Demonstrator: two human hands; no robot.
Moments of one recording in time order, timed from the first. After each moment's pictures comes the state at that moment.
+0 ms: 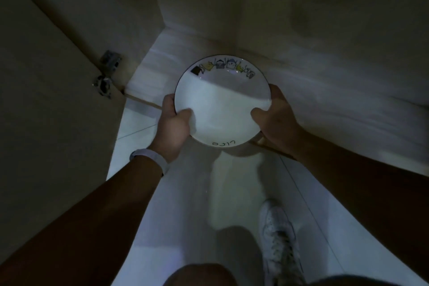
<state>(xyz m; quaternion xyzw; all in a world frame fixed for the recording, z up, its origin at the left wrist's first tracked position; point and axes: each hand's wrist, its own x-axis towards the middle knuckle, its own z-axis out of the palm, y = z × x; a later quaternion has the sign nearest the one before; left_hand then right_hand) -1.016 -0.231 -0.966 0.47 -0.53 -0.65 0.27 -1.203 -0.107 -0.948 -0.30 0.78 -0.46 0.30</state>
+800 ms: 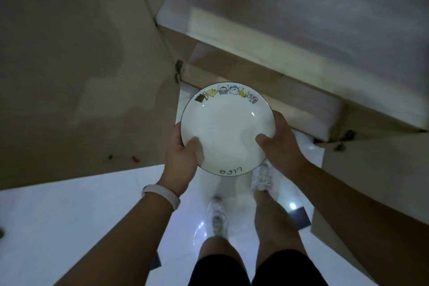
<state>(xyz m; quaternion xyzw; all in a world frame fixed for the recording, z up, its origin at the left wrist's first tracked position) -0.840 -0.054 -0.588 0.55 -0.49 -0.63 0.23 -1.035 0.042 -0.575 -0.21 0.80 -0.40 0.39</state>
